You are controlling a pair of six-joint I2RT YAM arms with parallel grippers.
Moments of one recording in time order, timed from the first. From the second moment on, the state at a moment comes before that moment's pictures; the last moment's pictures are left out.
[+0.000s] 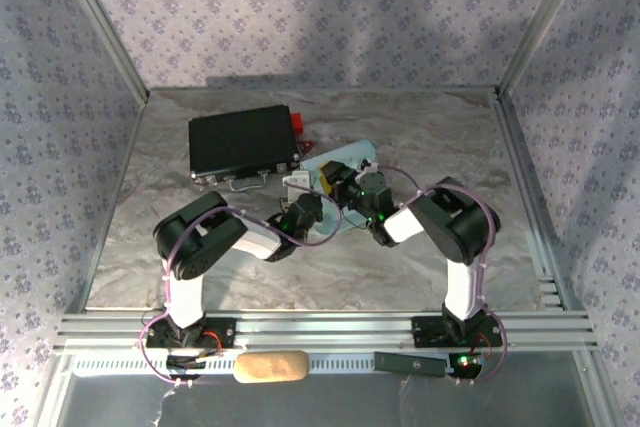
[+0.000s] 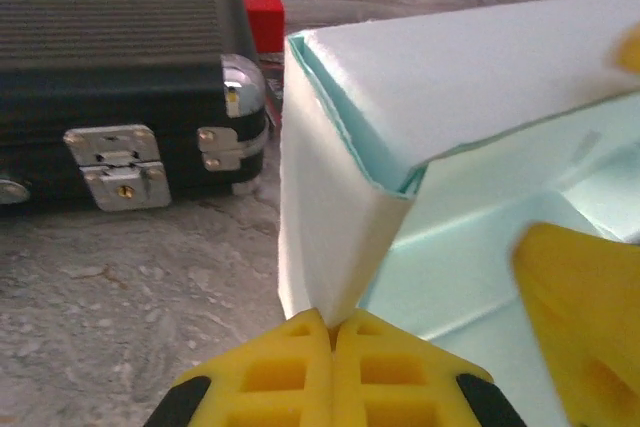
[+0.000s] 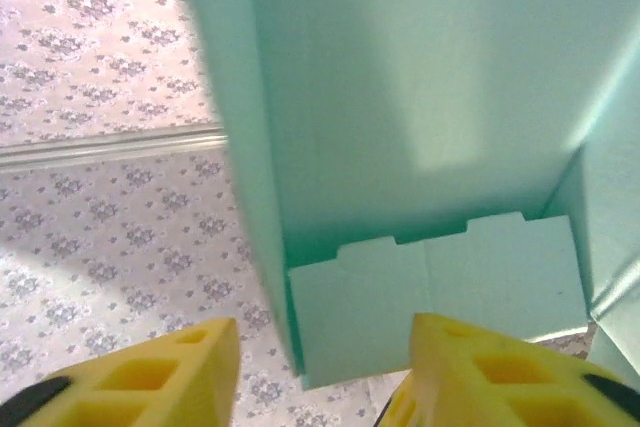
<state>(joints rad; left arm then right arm) -0.91 1.87 0.71 0.68 -0.72 -0.52 0.63 1.87 0.67 1.08 -0.14 1.59</state>
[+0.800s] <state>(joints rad) -0.70 1.46 0.85 -0.22 -0.34 -0.71 0.45 1.02 0.73 0.07 -0.06 1.14</state>
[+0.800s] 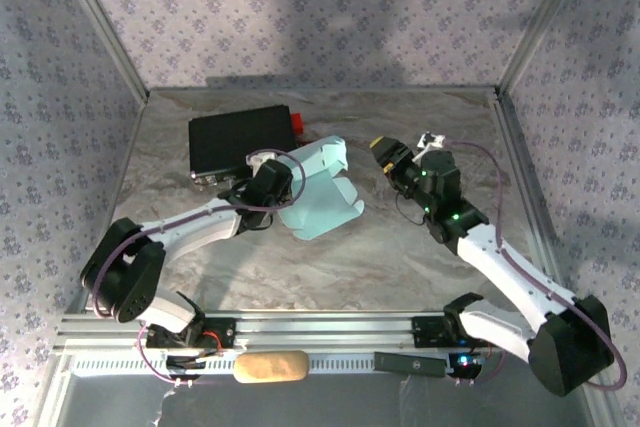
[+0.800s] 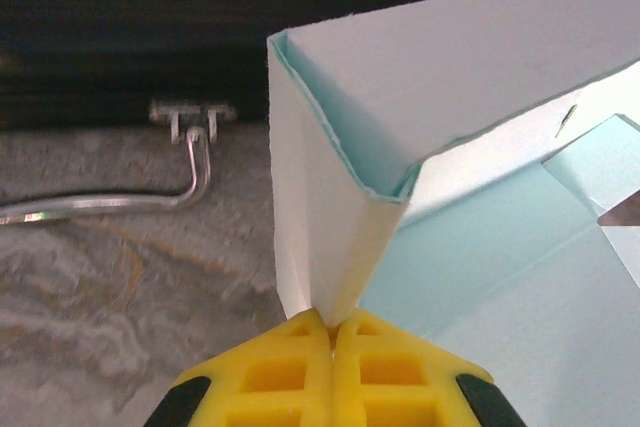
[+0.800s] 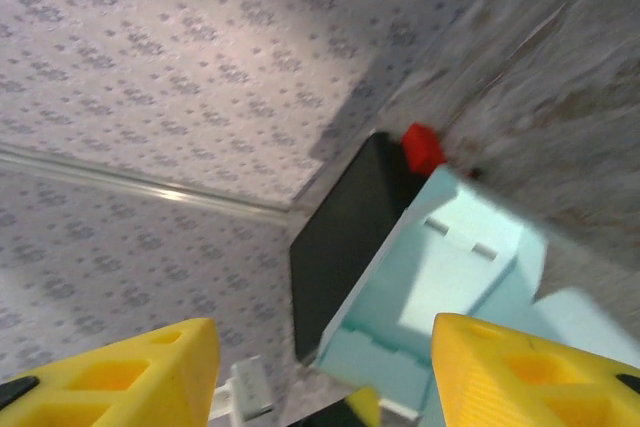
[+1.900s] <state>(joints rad) -0.66 1.49 0.90 -0.48 -0.16 -0.70 0.62 1.47 0.90 -0.26 -0.01 0.60</state>
